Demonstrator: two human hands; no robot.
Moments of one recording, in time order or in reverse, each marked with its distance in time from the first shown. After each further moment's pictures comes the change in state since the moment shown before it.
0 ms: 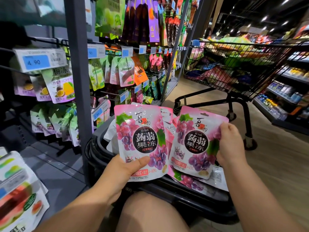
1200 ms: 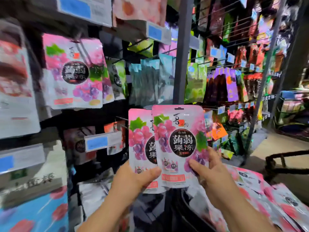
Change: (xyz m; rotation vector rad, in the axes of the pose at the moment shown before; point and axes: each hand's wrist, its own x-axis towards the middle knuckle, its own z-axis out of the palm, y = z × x) left_hand -0.095 0.159 -0.079 0.450 0.555 0.360; right_hand -0.107 -0.051 0.178 0.393 -1.004 -0.075
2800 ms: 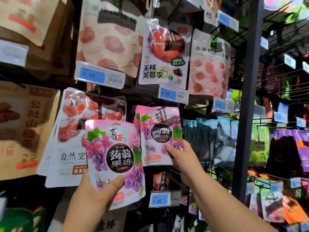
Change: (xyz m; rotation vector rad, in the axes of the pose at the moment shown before) left_hand -0.050 0.107 -0.189 0.204 0.754 0.298; right_hand 0.142 -0.070 0.259 0.013 -0.338 -0.059
